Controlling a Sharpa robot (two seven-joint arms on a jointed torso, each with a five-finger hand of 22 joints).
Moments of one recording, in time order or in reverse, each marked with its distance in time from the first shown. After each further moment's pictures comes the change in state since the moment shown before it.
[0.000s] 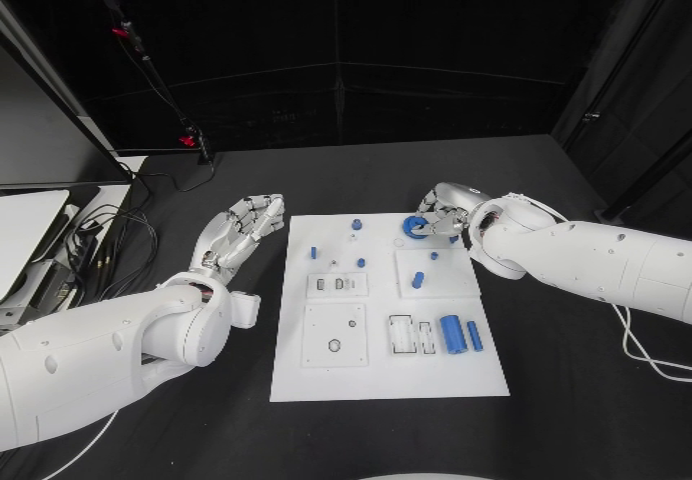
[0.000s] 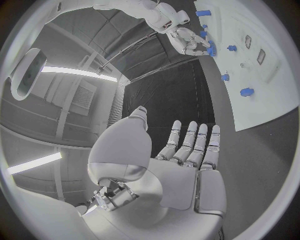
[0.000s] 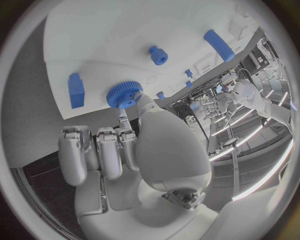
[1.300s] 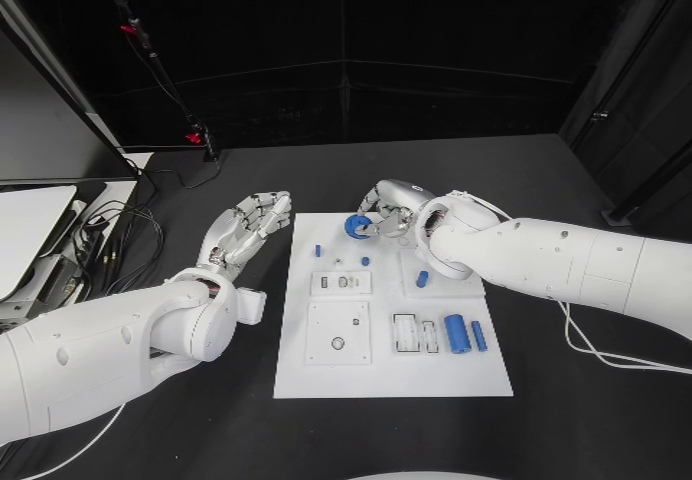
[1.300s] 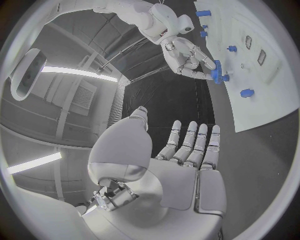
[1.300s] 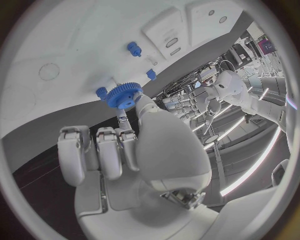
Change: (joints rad) left arm 0.000 0.009 -0.001 -0.008 0.000 0.003 0.000; left_hand 0.005 0.005 0.000 0.000 0.004 0.000 0.000 0.000 0.000 0.000 0.000 0.003 0.000 0.000 0.000 0.004 0.000 0.000 0.000 0.000 0.000 0.000; right arm 0.021 0.177 0.003 0.037 0.003 -0.013 0.011; right_hand -0.003 -0.003 0.007 -0.002 0.017 0.003 0.003 -0.040 -0.014 0.000 0.000 0.000 0.000 0.000 0.000 0.000 0.000 0.000 0.000 0.000 0.000 0.000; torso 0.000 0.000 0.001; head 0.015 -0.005
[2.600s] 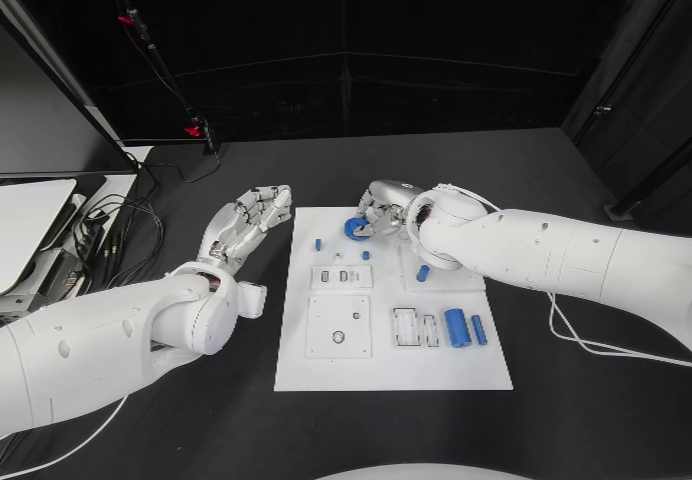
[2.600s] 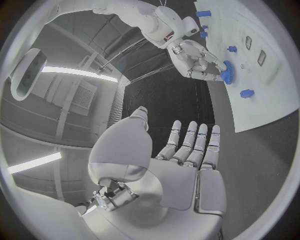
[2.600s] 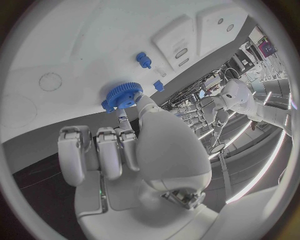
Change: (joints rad) left arm 0.000 -0.001 -0.001 0.000 0.000 0.001 0.000; left_hand 0.004 0.004 0.000 0.000 0.003 0.000 0.000 0.000 0.000 0.000 0.000 0.000 0.000 0.000 0.000 0.000 0.000 0.000 0.000 0.000 0.000 0.000; right arm -0.002 0.071 -0.001 -0.092 -0.038 0.100 -0.042; right_hand -0.005 -0.005 0.007 -0.001 -0.014 0.012 -0.001 -0.026 -0.008 -0.001 0.001 0.000 0.000 0.000 0.000 0.000 0.000 0.000 0.000 0.000 0.000 0.000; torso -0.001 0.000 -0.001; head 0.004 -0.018
